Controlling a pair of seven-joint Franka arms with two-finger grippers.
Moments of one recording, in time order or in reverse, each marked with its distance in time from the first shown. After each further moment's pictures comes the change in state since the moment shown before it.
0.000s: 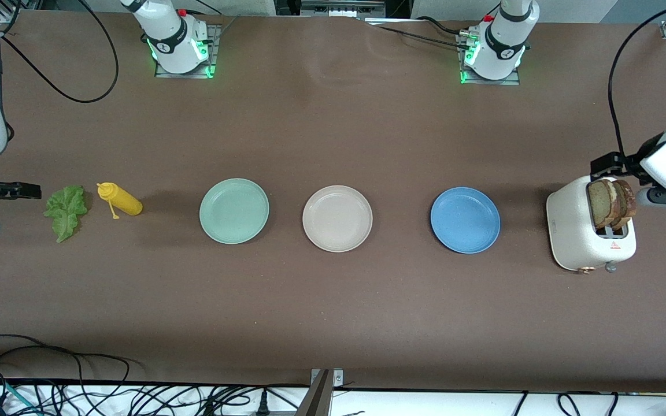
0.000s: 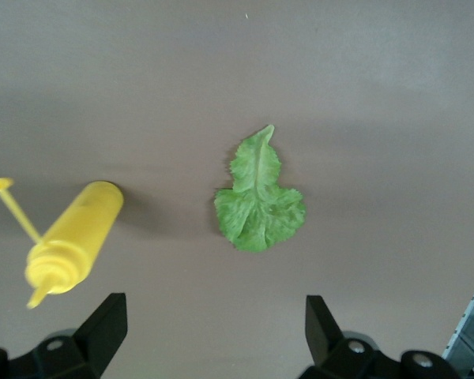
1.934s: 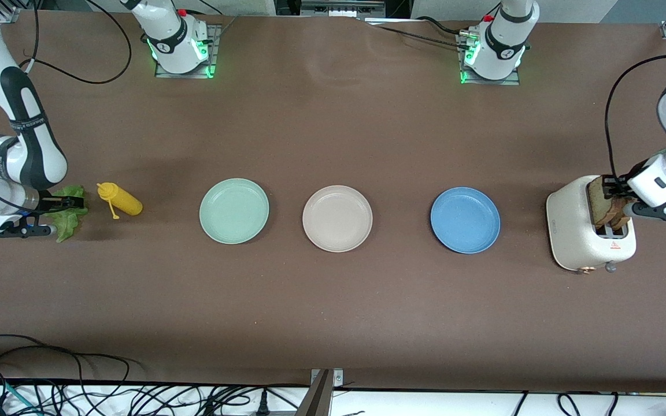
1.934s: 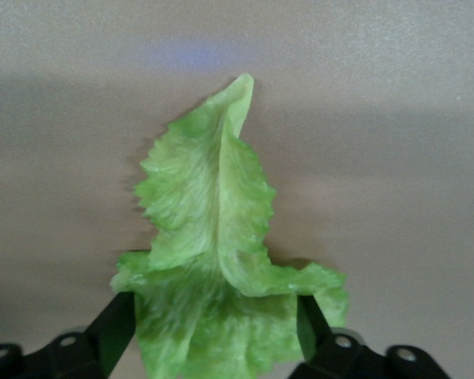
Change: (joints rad) left arm 0.112 0.002 -0.002 -0.227 0.046 0.219 0.107; right arm -0.147 0.186 -0.009 -0.313 -0.009 0.535 -0.046
